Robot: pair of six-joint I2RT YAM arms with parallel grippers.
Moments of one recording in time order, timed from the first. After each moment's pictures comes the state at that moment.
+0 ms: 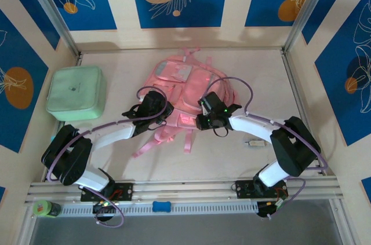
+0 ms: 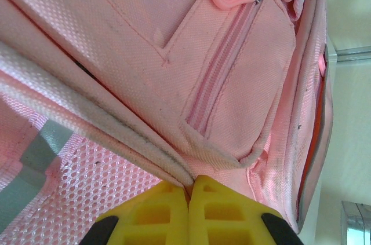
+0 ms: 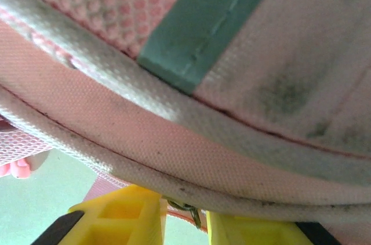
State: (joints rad) left arm -0.67 1.47 0.79 0.03 -0.08 -1.23; right arm 0.67 1.53 0.86 -0.40 -0.06 0.43
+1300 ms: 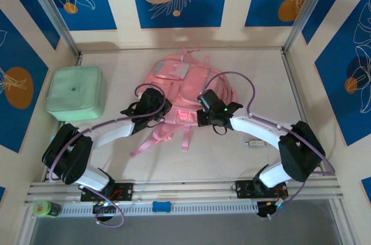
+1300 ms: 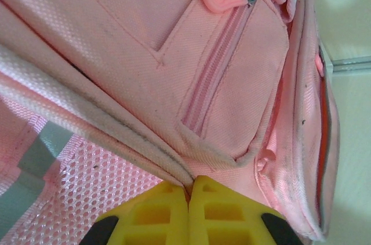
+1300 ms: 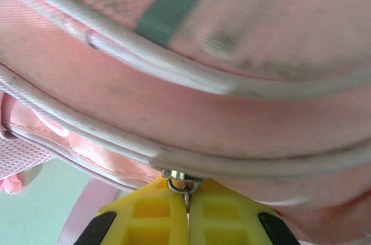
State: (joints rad) left arm -0.62 1.48 0.80 0.04 -0.06 -1.20; right arm 0.69 1.45 0.93 -0.50 0.11 0.46
